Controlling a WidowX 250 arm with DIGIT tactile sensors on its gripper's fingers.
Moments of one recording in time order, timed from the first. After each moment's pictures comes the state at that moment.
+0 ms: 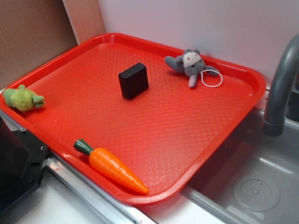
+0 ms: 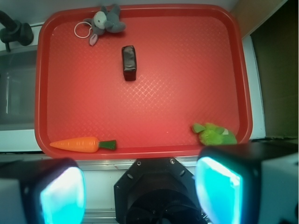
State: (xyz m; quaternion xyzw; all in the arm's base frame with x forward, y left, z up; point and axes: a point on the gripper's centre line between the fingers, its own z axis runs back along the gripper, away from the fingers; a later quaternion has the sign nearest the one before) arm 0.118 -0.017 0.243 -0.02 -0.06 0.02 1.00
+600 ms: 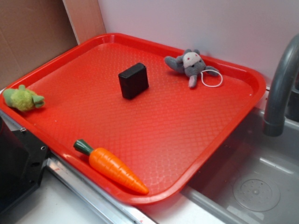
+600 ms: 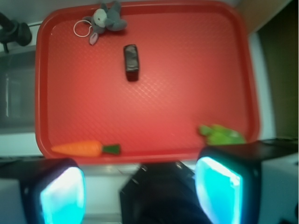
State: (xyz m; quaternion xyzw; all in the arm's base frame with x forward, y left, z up) arm 0.152 -0.022 0.213 -0.04 -0.02 0.05 1.00
